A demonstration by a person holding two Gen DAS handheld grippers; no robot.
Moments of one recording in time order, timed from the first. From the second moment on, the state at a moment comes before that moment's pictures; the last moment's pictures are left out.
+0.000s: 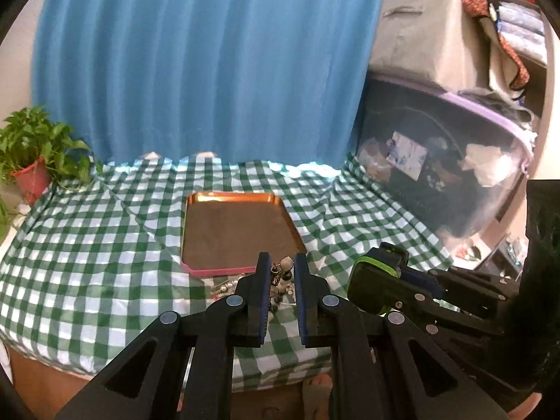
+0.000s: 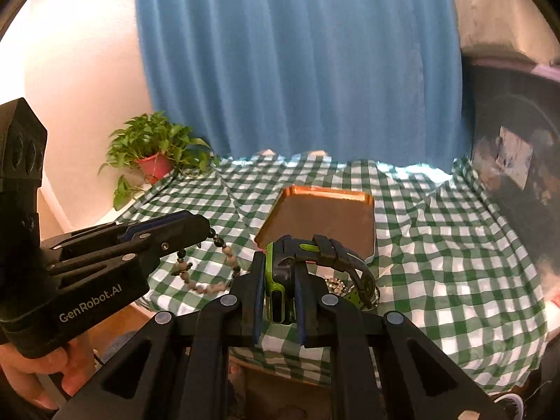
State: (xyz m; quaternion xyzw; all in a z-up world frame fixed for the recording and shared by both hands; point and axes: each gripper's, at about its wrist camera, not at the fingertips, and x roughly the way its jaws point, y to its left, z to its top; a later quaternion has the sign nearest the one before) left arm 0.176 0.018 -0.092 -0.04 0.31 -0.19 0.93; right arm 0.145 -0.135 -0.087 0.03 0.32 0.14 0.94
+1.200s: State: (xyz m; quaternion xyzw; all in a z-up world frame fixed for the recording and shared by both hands) left arm 0.420 0.012 -0.268 -0.07 0.43 -0.16 0.89; right arm 0.404 -0.146 -0.253 0.08 0.47 0.15 0.87
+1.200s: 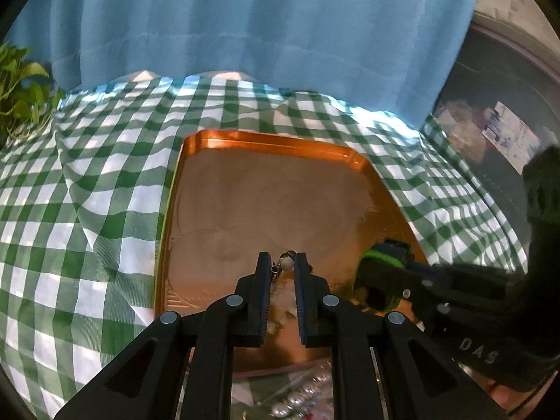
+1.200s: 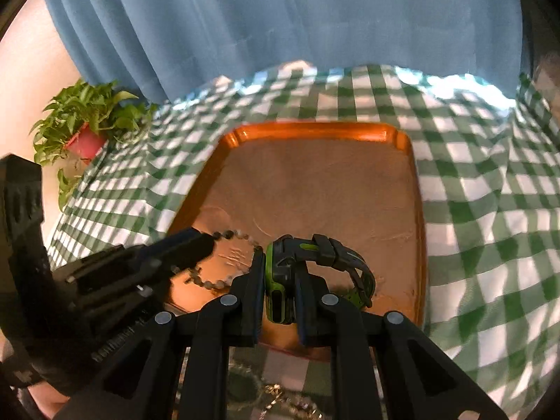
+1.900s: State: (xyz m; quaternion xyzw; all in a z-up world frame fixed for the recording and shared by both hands) left arm 0.458 0.014 -0.292 -0.06 0.46 -0.11 0.88; right arm 0.440 -0.136 -0.287 0.08 0.47 0.15 0.86
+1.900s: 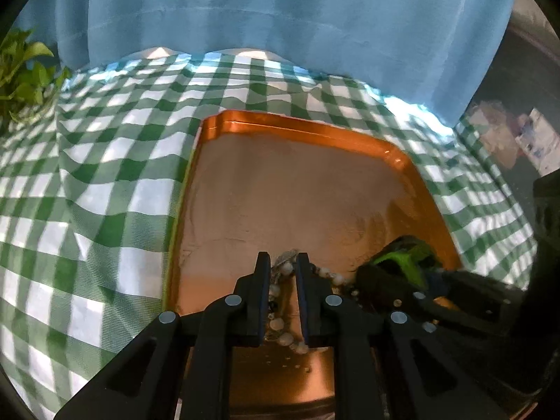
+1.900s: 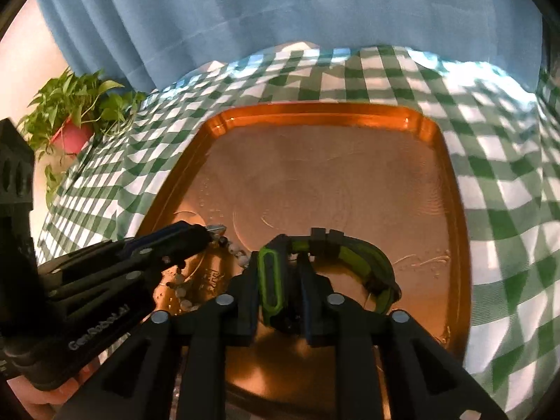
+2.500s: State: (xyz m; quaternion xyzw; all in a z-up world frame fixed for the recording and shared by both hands) left arm 0.341 0.045 -0.224 -0.06 0.40 -0.10 0.91; right arm 0.330 -0.172 -0.229 0.11 0.39 0.12 0.91
